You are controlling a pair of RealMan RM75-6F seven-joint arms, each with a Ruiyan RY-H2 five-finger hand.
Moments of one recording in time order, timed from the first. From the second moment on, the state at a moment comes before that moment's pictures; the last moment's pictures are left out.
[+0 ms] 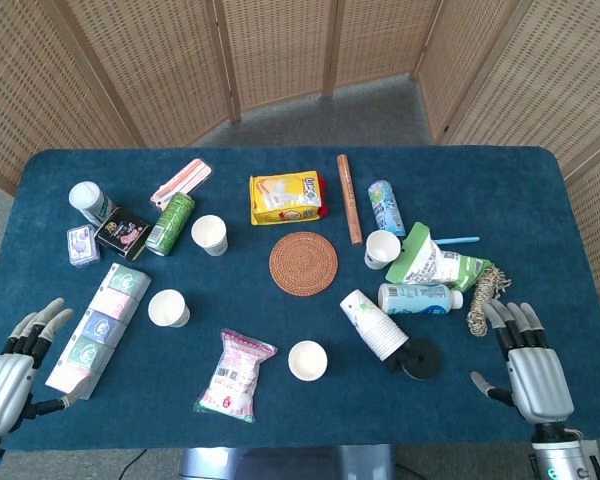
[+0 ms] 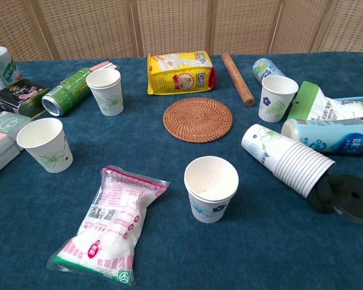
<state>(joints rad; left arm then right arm) -0.02 -0.98 0.09 -1.92 1.65 1.48 -0.06 0.05 -1.18 0.01 -1.79 -1.60 1.51 -0.15</state>
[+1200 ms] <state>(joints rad) -0.40 -1.23 -0.10 -1.74 1.18 1.00 0.26 0.06 -1.21 0.04 -1.71 -1.45 1.44 -0.10</state>
